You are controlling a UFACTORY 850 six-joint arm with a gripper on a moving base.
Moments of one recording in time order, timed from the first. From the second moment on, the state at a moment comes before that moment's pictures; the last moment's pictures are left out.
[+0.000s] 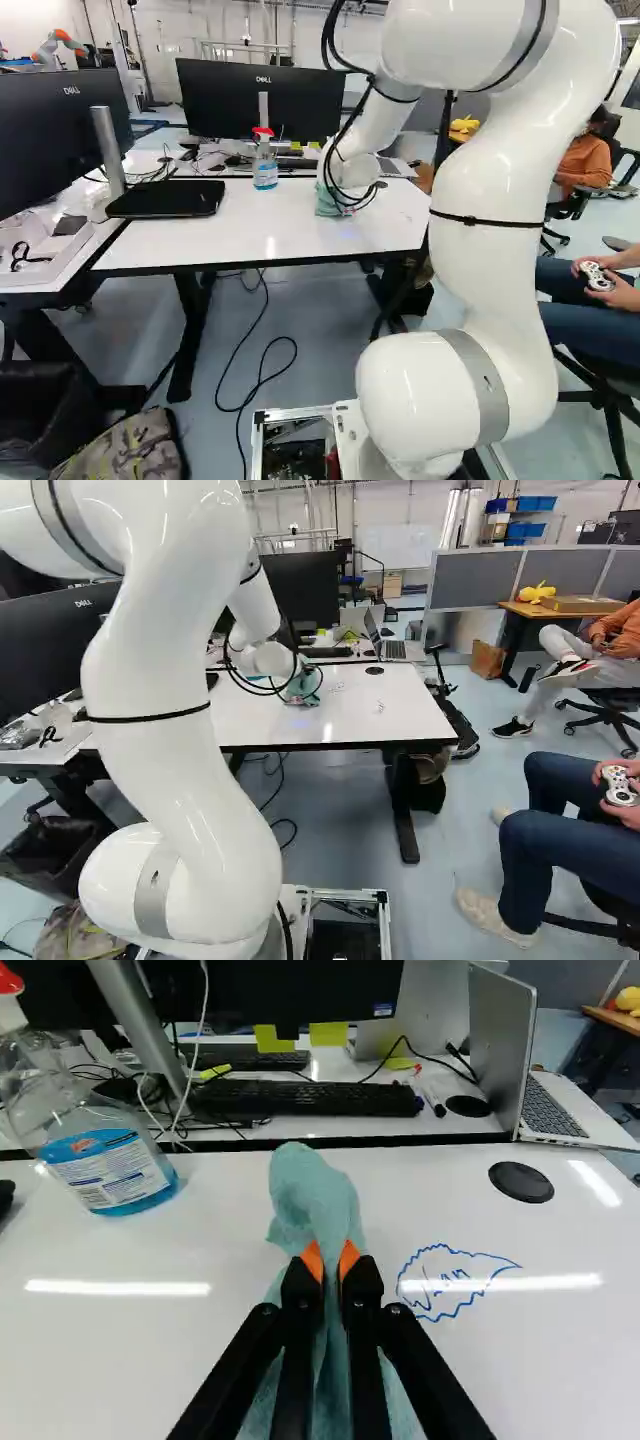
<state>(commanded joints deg) -0.5 -21.3 -52.2 0.0 30.0 0.0</state>
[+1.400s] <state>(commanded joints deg) -2.1 -24.5 -54.0 0.0 24.9 0.0</state>
